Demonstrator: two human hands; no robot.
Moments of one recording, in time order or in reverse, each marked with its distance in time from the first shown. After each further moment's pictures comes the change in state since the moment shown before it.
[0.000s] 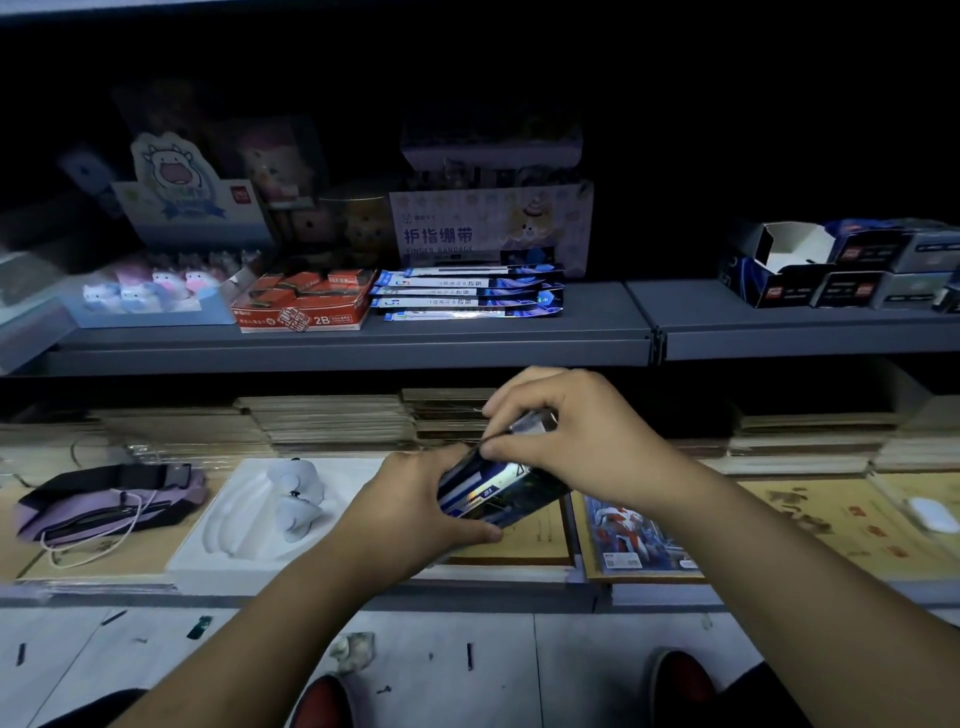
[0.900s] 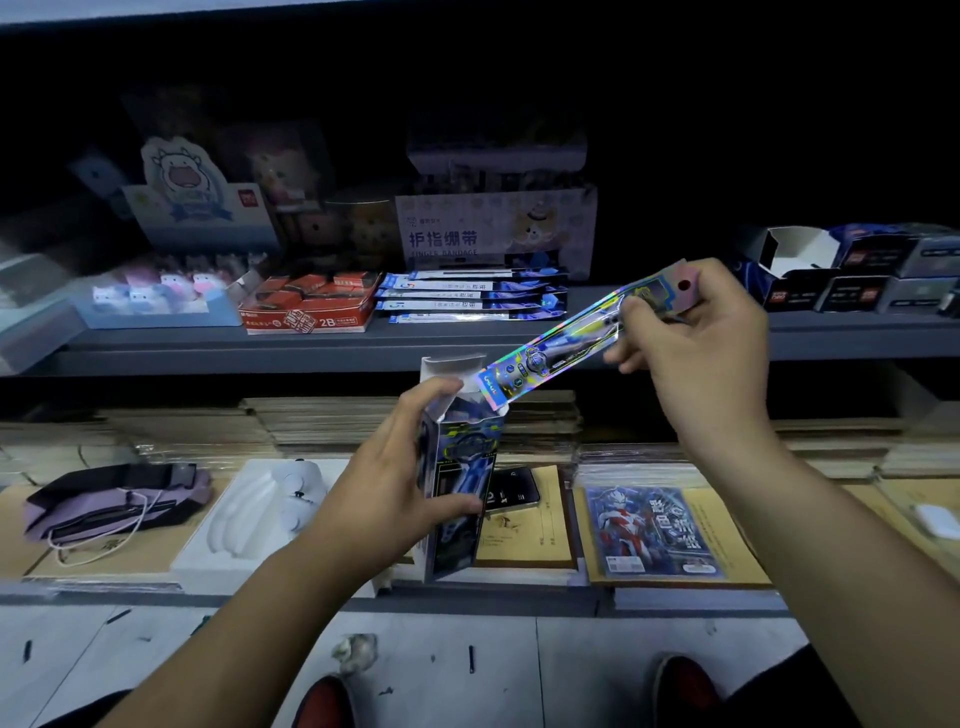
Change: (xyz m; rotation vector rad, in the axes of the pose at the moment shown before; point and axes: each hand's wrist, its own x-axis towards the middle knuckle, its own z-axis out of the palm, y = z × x) left_hand -0.006 -0.003 -0.017 -0.088 0.237 0.186; right_hand 0.003 0.007 -0.048 0.329 0.743 -0.026
